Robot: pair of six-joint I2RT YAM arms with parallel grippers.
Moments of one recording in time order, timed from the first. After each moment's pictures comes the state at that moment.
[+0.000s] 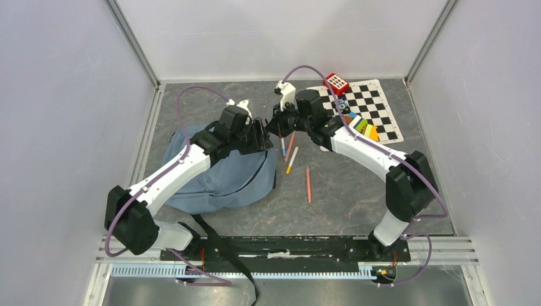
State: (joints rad) left arm -0.61 1.35 1.13 -0.49 0.07 -0.67; right arm 0.63 1.69 1.31 -0.04 -0.36 0.20
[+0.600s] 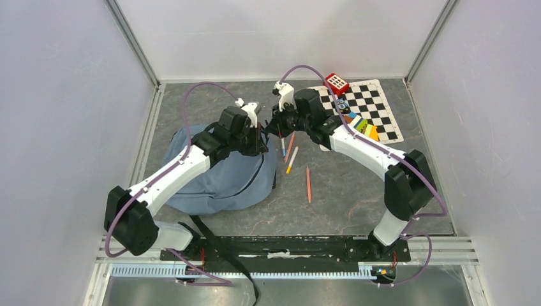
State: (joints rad) left arm -0.61 1.37 1.11 -0.45 0.15 -0.46; right arm 0.63 1.69 1.32 -0.07 -0.34 0.18
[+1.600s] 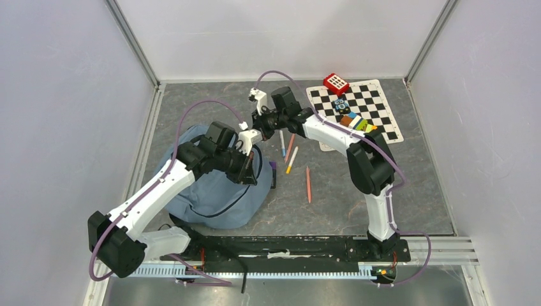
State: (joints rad) left arm -0.59 1.17 1.03 -0.80 0.49 -0.13; right arm 0.64 2.05 1.63 -0.19 -0.62 0.07
